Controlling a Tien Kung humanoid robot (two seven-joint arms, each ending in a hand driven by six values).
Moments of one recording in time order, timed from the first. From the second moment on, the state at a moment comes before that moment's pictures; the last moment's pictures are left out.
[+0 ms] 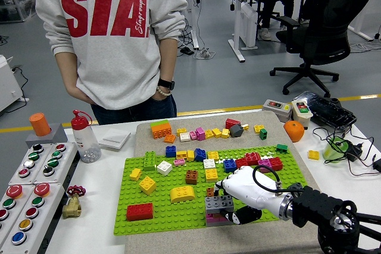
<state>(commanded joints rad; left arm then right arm) -0.22 0.03 -1.19 -0.23 1.05 0.25 0.40 0.83 -0.49 0.35 1.37 -1.99 -0.11 -0.08</state>
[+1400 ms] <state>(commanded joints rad) -0.22 0.04 -1.19 -0.23 1.05 0.25 0.40 0.82 -0.49 0.38 1.37 -1.98 -0.06 -0.06</state>
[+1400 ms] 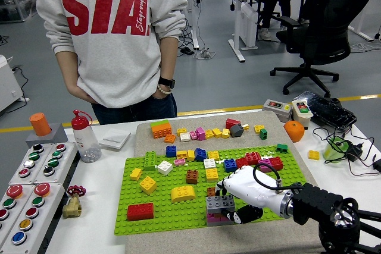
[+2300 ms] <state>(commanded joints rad) -0.22 0.03 -1.19 -0.23 1.05 0.25 0.40 0.83 -0.50 0.38 1.38 -1.97 -0.04 -0.06</state>
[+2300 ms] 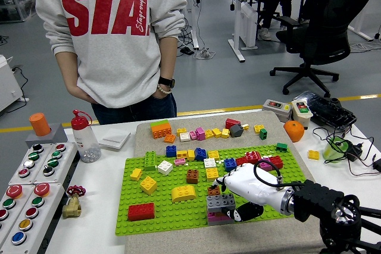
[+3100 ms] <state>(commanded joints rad) -0.21 0.03 -1.19 -0.23 1.05 0.25 0.40 0.79 -0.55 0.40 1.48 -1.96 -0.19 -0.04</state>
